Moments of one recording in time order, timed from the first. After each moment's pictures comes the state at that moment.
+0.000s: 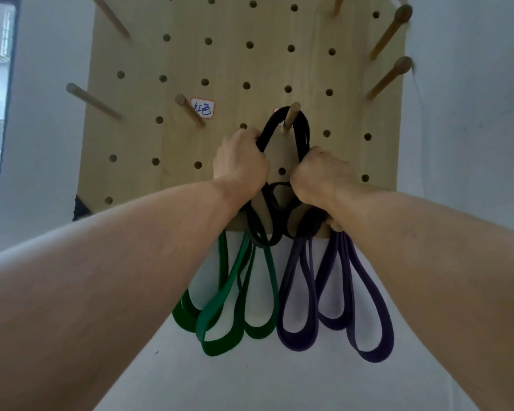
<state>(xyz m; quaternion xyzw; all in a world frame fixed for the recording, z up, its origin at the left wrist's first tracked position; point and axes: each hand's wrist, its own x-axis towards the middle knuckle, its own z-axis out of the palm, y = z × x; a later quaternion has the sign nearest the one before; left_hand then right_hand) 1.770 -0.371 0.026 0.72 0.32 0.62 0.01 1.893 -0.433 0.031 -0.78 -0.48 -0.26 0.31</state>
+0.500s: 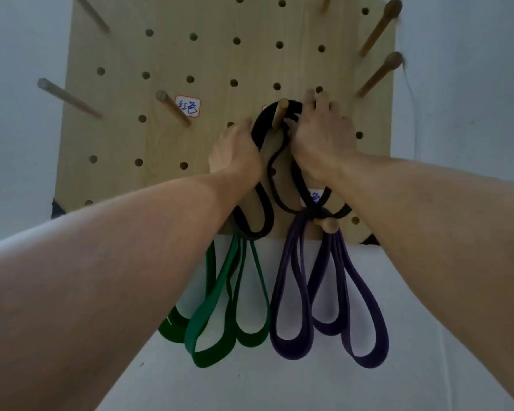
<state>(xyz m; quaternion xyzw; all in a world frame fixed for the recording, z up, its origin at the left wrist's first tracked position) 1.789 -0.362 0.040 0.71 0.33 0.62 -0.02 1.910 -0.425 0.073 -0.69 -0.45 -0.48 0.29</state>
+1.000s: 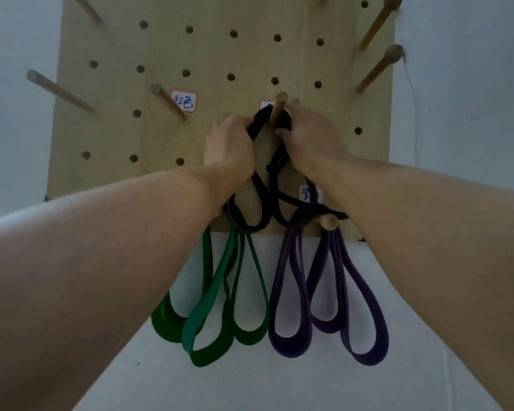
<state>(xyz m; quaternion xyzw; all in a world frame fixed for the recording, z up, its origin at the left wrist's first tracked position) 1.784 -0.353 0.043 0.72 0.30 0.62 -0.01 1.911 -0.421 0.066 -0.62 -0.58 -0.36 0.38</state>
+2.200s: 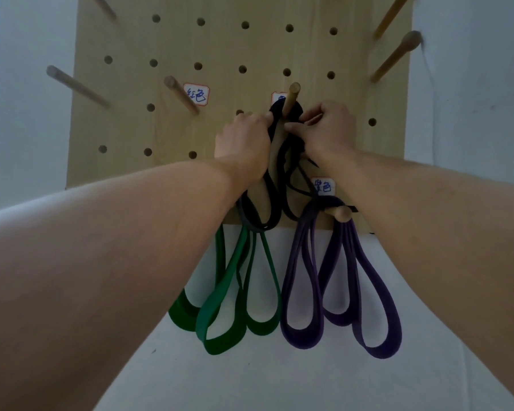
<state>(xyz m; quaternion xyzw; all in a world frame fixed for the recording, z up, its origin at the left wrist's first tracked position) 1.777 -0.369 0.037 0.76 0.36 0.52 -0.17 1.913 -0.412 0.059 -0.54 -0.52 -0.17 0.63</state>
